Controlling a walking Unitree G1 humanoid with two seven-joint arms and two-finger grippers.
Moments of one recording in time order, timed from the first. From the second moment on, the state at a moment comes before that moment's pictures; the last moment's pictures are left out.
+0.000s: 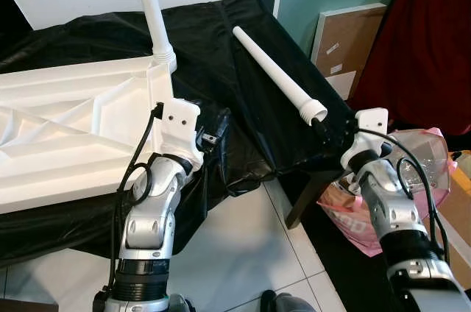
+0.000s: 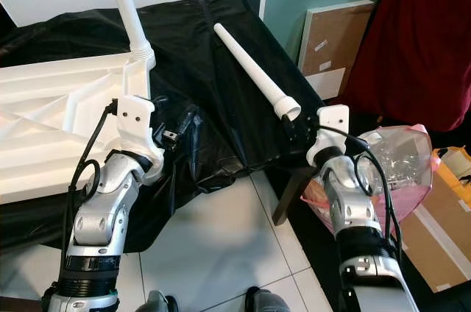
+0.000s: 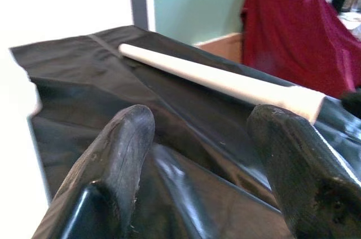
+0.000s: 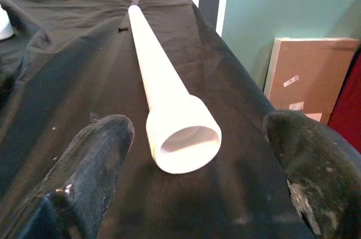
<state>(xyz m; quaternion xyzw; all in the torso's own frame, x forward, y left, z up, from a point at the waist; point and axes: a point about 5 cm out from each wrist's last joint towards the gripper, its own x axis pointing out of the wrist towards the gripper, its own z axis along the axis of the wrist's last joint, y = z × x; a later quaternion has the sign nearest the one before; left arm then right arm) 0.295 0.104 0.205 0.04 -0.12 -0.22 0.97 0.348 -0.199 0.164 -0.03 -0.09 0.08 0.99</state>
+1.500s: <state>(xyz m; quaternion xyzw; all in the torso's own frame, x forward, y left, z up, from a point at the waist) 0.262 0.077 0.225 0.03 -0.09 -0.32 0.94 0.408 -0.170 0.228 -0.08 -0.10 0.20 0.97</state>
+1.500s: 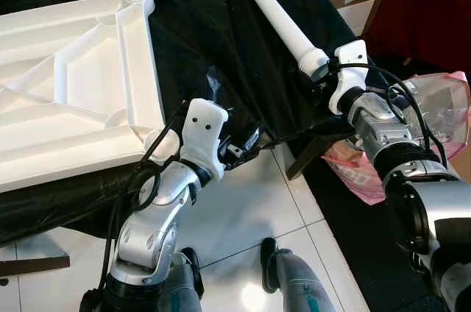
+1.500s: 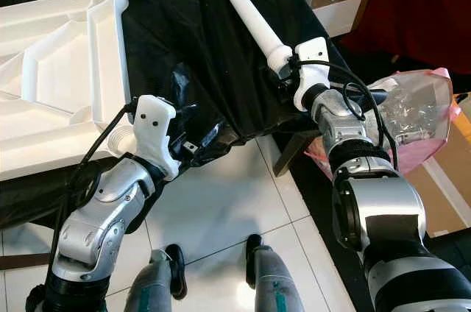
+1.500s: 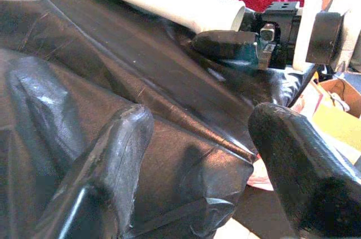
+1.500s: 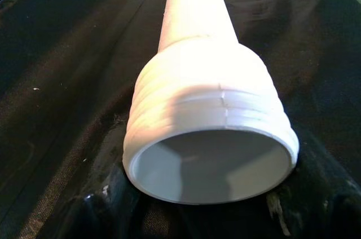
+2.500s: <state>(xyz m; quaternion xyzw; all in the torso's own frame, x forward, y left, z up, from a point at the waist) 0.299 0.097 0.245 -0.03 -0.10 -0.30 0.95 0.374 -0.164 0.232 -0.02 -0.27 0.16 0.95</state>
